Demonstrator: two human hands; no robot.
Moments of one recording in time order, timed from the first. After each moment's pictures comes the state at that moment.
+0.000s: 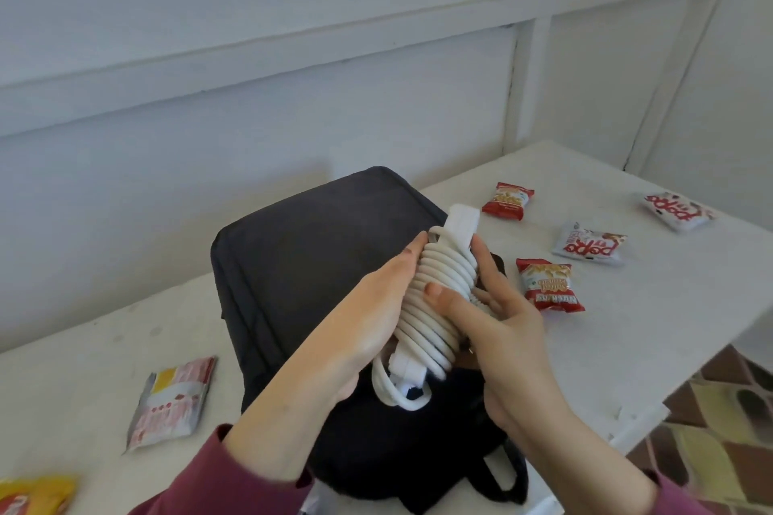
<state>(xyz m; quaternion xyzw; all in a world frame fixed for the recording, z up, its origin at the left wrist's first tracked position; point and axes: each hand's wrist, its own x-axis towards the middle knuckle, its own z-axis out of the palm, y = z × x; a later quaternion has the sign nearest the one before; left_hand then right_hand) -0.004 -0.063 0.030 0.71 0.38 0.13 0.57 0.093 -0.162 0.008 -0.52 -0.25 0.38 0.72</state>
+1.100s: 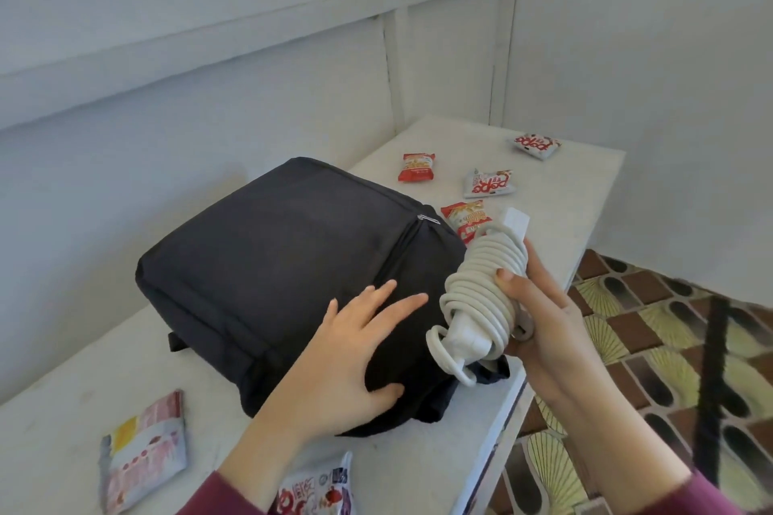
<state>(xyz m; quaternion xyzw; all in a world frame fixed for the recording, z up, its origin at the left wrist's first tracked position) -0.084 -0.071 -0.030 0.98 0.06 0.06 0.18 0.059 -0.242 -0.034 -0.51 -0.13 0.28 0.80</state>
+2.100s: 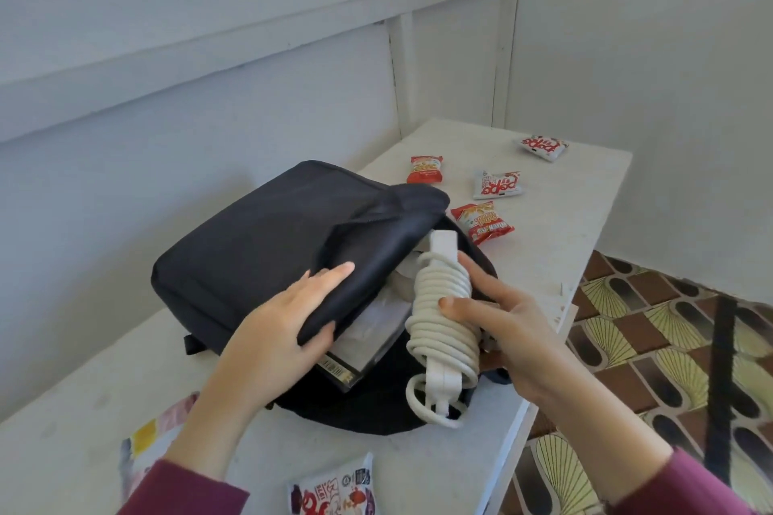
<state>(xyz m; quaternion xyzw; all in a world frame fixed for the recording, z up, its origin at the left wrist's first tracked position) -0.115 -0.006 -0.023 0.96 0.12 0.22 0.15 0.038 -0.214 -0.021 -0.61 -0.16 0.37 0.68</state>
